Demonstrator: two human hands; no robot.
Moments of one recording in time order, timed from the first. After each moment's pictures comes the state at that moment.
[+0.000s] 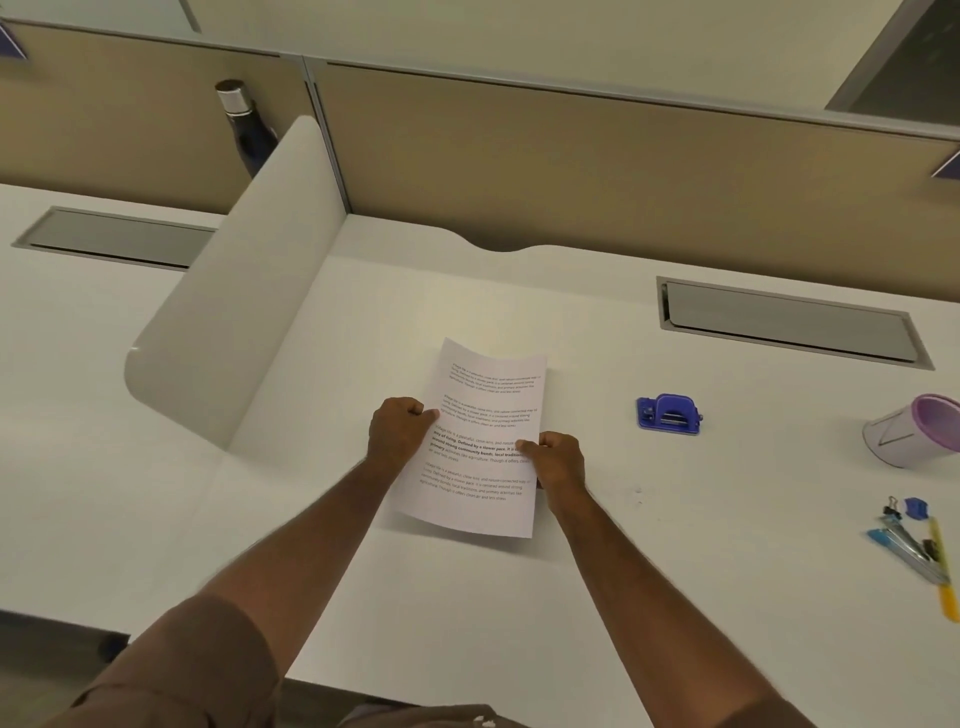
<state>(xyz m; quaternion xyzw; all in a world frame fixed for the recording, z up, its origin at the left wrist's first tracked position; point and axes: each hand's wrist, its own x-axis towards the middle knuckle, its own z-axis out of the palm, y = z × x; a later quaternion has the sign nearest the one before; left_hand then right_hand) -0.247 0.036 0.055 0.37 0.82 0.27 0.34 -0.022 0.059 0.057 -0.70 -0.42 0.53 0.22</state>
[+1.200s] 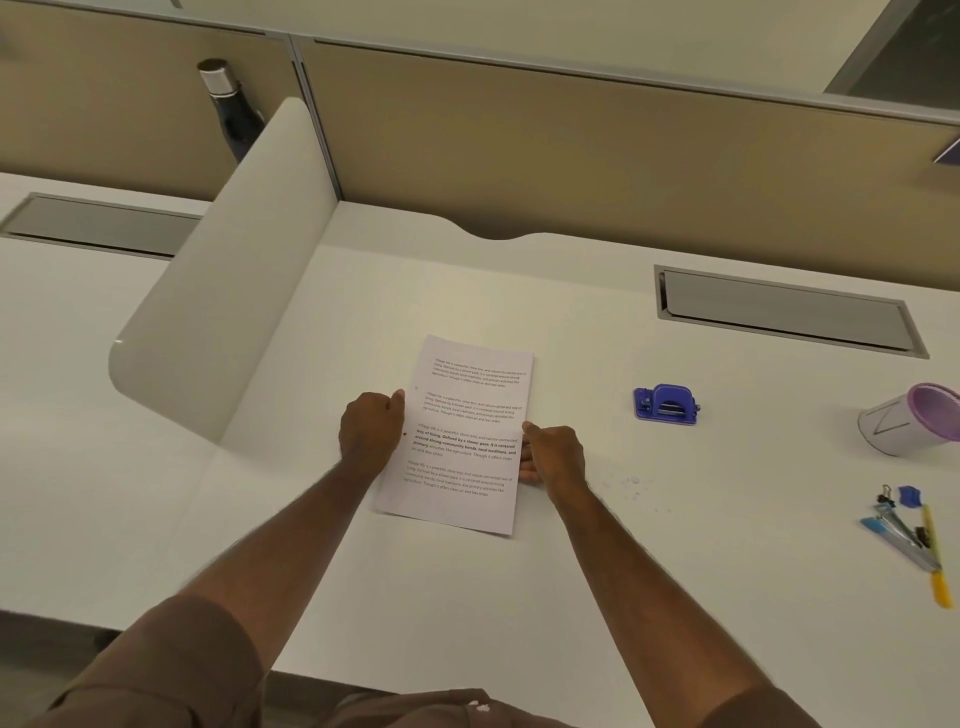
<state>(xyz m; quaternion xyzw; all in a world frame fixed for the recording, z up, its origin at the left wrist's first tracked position) -0.262 0.024 0.060 0.36 0.86 0.23 0.27 -0.024 0.065 0.053 -0.72 -0.39 0.54 0.19</state>
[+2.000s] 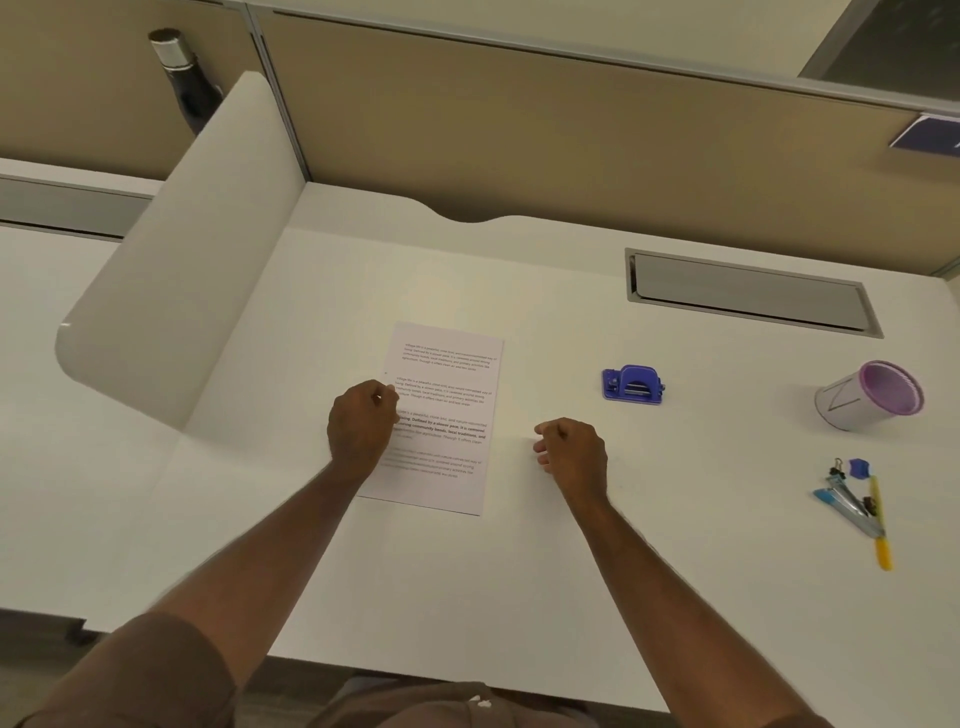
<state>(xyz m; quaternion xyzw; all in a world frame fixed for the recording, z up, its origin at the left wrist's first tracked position) -0.219 0.005 0.069 0.35 0.82 0.34 0.30 0.050 0.041 0.065 -0.71 -0.52 0.42 0.23</state>
